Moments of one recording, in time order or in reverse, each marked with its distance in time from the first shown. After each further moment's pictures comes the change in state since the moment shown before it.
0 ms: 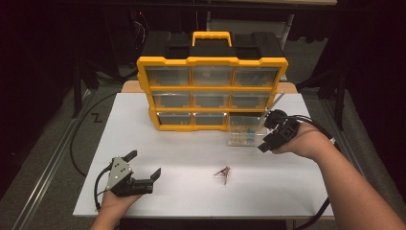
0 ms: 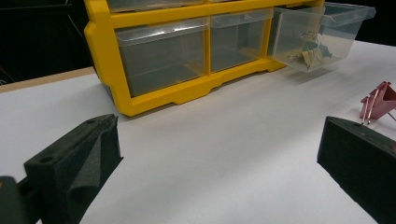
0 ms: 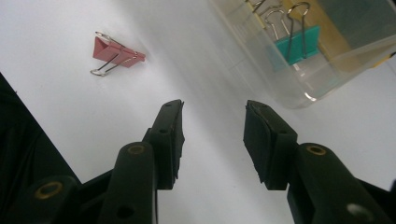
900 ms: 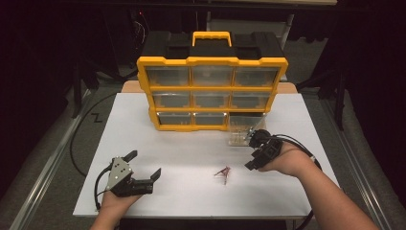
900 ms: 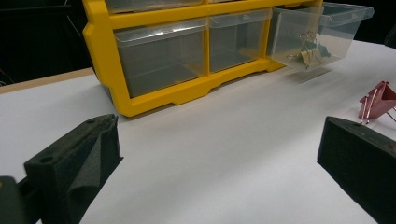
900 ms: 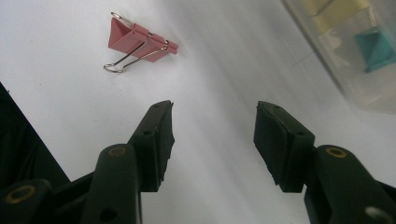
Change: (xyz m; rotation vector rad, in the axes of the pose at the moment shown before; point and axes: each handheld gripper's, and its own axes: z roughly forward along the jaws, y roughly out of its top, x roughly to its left) left arm 0.000 0.000 0.000 0.000 -0.003 0.005; right arm 0.033 -0.003 0.057 0.027 0.033 -0.014
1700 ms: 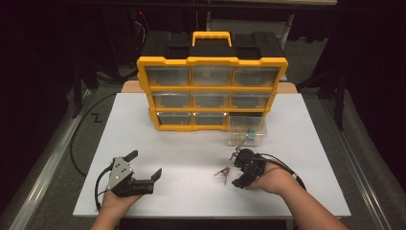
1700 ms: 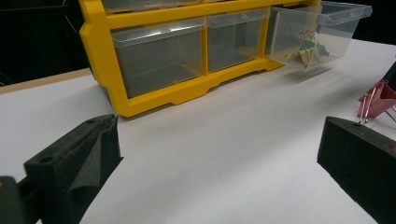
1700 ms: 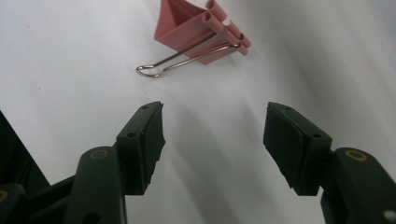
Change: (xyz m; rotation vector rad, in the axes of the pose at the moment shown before) left arm -0.001 0.000 0.001 0.001 -0.003 0.004; right arm 0.040 0.000 0.052 0.009 -0.002 -0.041
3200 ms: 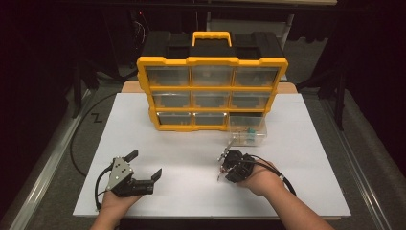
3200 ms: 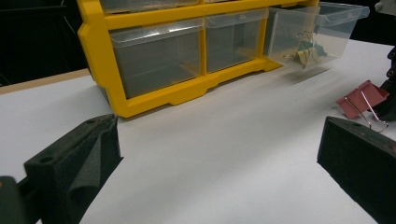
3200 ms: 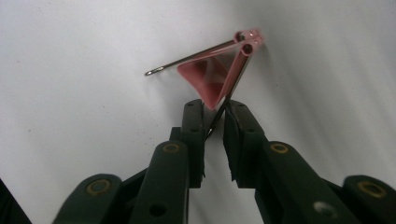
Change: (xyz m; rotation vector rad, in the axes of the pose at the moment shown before) left arm 0.000 0.000 -0.001 -0.002 -0.007 0.001; right arm 0.012 0.023 0.014 0.001 -0.053 -0.031
